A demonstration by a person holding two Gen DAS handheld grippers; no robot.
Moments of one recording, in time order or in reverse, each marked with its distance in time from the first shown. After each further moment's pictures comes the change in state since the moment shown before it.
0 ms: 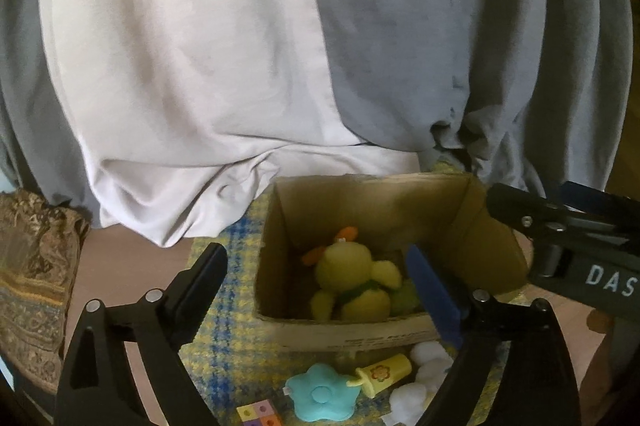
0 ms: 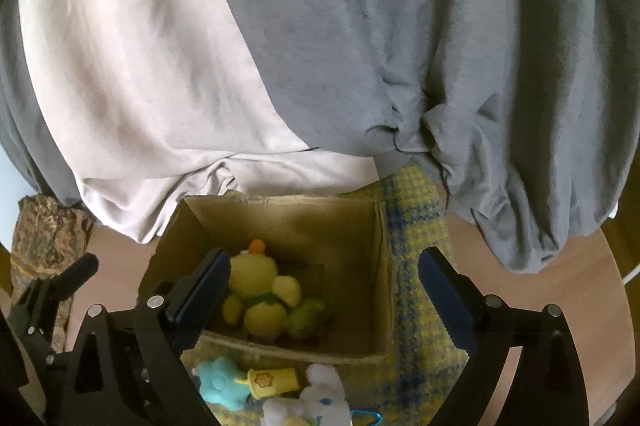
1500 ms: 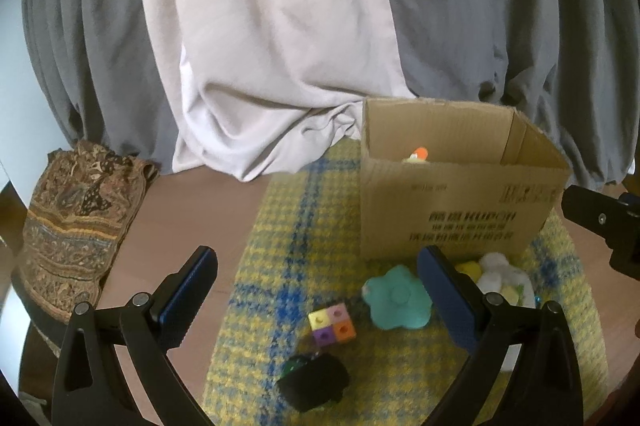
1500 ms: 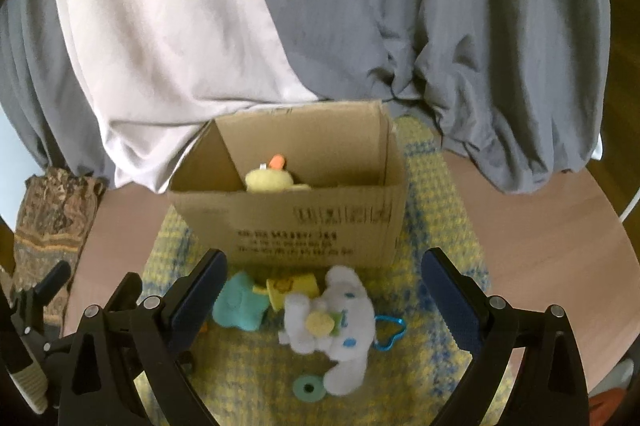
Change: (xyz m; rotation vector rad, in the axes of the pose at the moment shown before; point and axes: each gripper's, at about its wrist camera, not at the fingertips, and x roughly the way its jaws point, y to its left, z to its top) left arm -0.058 0.042 -0.122 -0.049 -0.029 0.183; right arm -0.050 0.015 -0.111 0.012 0.011 0.001
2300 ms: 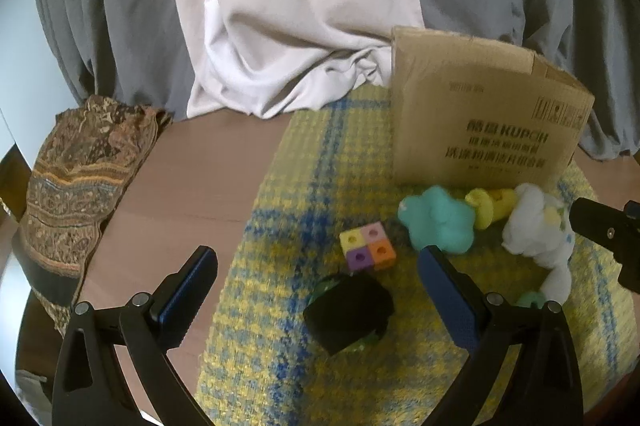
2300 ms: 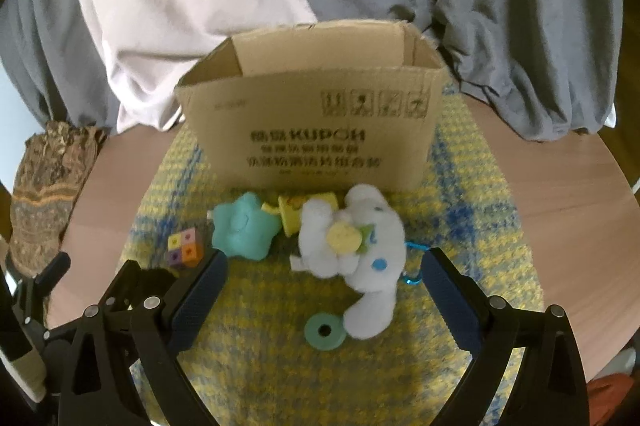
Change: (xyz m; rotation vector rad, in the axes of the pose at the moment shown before) left arm 0.017 0.025 -0.073 -0.027 0.095 0.030; right arm 0.025 0.024 -0.065 -0.045 0.115 0.011
